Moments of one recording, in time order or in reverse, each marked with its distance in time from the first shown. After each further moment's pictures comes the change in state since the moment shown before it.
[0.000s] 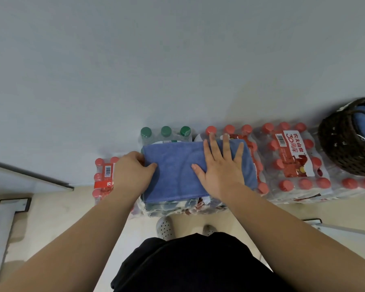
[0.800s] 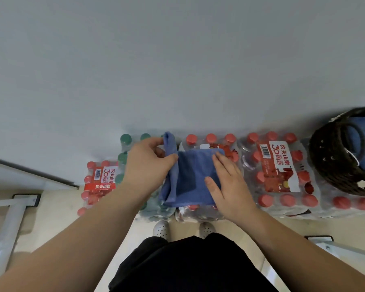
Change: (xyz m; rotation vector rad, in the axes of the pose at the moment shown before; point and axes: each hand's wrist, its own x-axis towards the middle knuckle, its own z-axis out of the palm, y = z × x) left_hand -0.047 0.129 0.021 -0.360 -0.038 0.092; right_hand -0.032 0.098 0.001 0.654 0.059 -0.131
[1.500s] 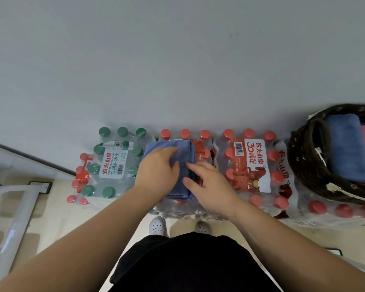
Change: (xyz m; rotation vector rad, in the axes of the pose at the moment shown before) left_hand -0.022 0.002 0.120 0.581 0.049 0.273; right_hand -0.004 0.049 -0.044 0.355 -0.267 -0.028
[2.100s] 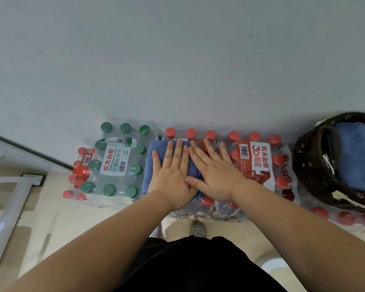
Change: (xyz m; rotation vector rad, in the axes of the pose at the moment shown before) left_hand -0.007 -0.013 0.045 0.474 -0.330 0.118; right_hand 0.046 0.022 -0.017 -0.850 -0.207 -0.222
